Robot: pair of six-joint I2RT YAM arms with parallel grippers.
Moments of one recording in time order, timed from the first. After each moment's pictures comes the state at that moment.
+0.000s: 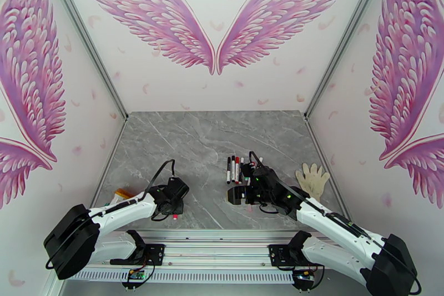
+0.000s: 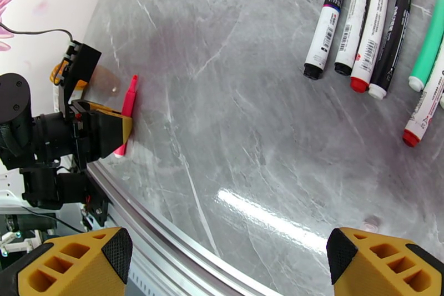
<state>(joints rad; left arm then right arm) -0.74 1.26 0.54 -0.63 -0.17 -0.73 0.67 1.00 0.61 -0.44 -0.29 0.60</state>
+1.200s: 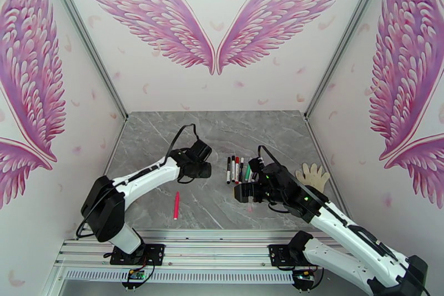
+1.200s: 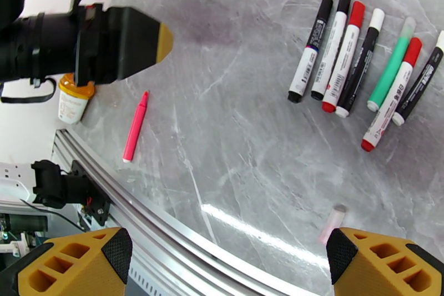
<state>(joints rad) -0.74 1.70 1.27 -0.70 -0.08 -0.66 0.67 0.87 0.77 -0.70 -0.19 0.53</state>
